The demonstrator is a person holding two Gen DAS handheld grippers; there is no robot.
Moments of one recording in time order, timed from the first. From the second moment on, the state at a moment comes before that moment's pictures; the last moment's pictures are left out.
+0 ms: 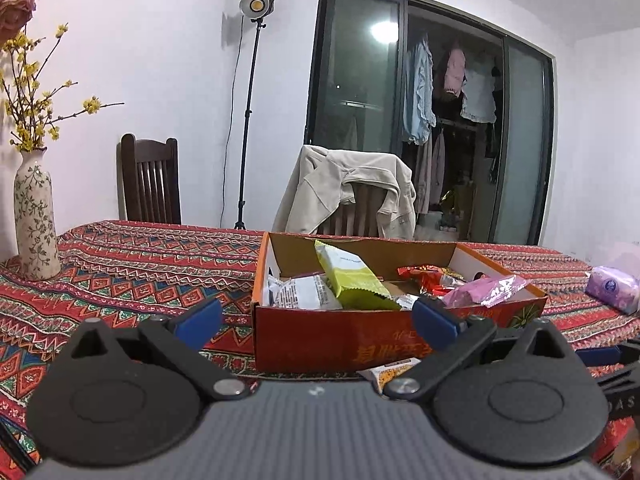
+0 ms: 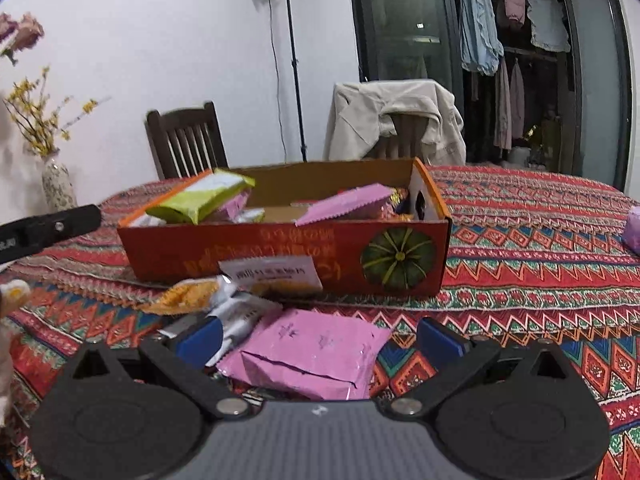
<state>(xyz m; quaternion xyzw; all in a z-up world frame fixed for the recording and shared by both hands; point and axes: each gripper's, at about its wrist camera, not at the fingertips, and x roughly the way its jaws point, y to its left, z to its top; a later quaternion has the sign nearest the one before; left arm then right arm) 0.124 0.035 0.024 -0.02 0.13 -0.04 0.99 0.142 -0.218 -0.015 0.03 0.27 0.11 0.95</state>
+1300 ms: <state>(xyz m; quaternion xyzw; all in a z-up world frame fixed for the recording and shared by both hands) 0.133 0.000 0.021 0.01 0.25 -0.05 0.97 0.141 -0.238 -0.022 0.06 0.26 0.16 0.95</state>
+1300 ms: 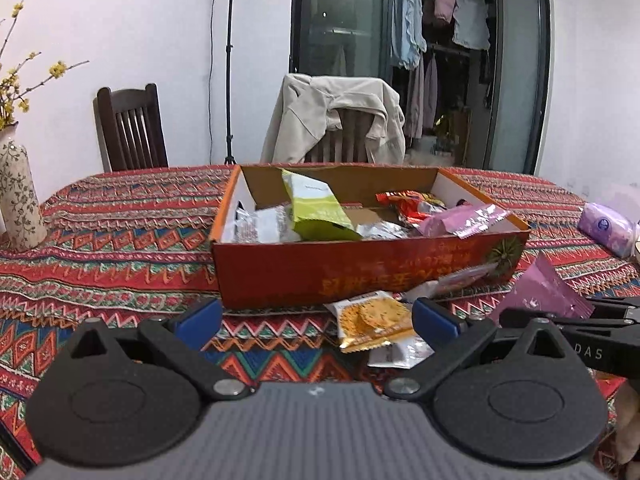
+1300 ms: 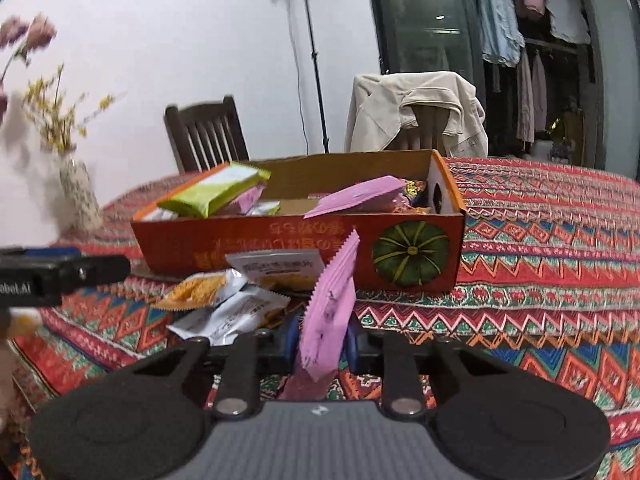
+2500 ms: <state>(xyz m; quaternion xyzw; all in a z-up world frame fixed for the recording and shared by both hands) 0.180 -0.047 0.006 0.03 0.32 -0.02 0.95 0.127 -0.256 -0.020 0.09 0.20 0.12 0.97</state>
